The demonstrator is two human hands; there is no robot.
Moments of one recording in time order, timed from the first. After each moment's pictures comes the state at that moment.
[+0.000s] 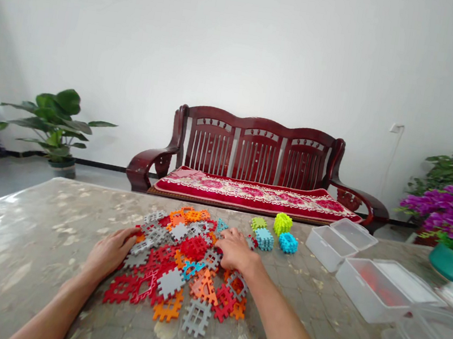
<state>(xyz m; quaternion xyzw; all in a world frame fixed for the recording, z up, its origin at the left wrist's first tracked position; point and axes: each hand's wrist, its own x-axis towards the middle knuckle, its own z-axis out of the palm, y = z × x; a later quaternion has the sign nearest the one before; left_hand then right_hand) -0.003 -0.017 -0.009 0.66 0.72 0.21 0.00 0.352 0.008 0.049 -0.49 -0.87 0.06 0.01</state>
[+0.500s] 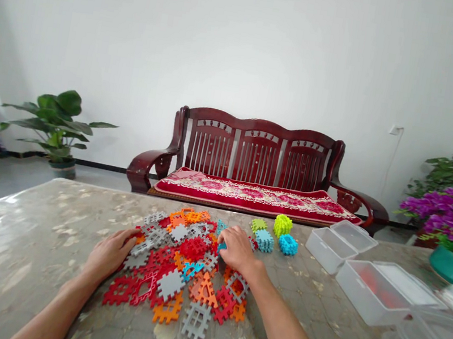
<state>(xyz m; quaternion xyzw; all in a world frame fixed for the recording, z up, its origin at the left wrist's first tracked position) -0.003 -0.016 -0.008 0.65 0.73 0.21 0.01 0.358 0.014 0.042 -0.49 -0.85 0.02 0.18</state>
